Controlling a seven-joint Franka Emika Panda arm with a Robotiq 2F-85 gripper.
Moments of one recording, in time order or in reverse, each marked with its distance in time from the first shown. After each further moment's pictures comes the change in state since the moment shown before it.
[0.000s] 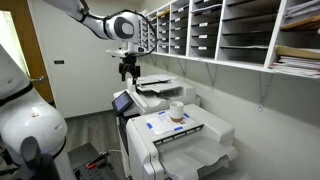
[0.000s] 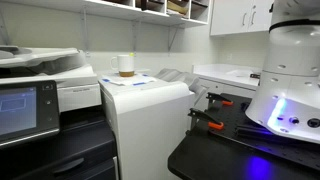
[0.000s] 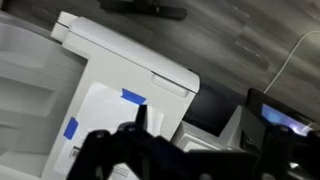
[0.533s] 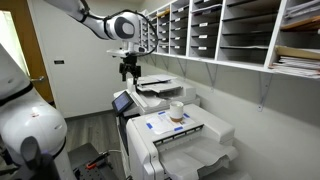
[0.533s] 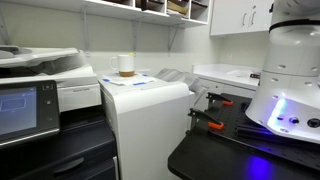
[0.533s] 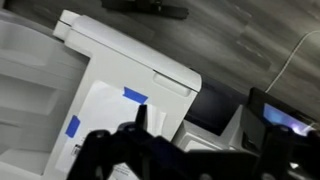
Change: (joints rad) arm -0.002 0.005 -0.004 0.004 -0.009 0.001 -0.007
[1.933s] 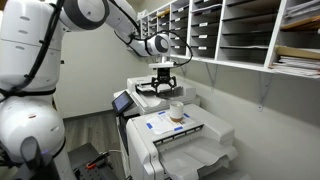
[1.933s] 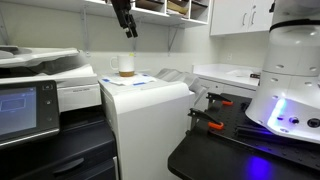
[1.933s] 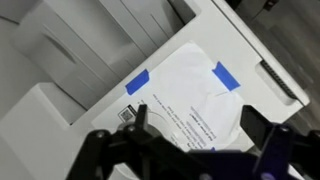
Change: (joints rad) arm -0.061 0.565 -0.107 0.478 -0.321 -0.093 -0.437
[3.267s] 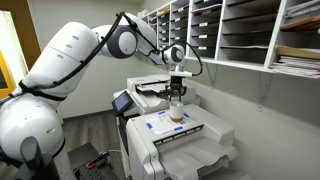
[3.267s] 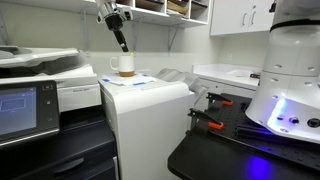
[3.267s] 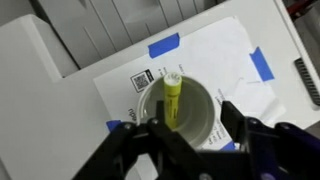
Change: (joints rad) arm -0.060 0.393 0.017 0.464 0.007 -0.135 -0.334
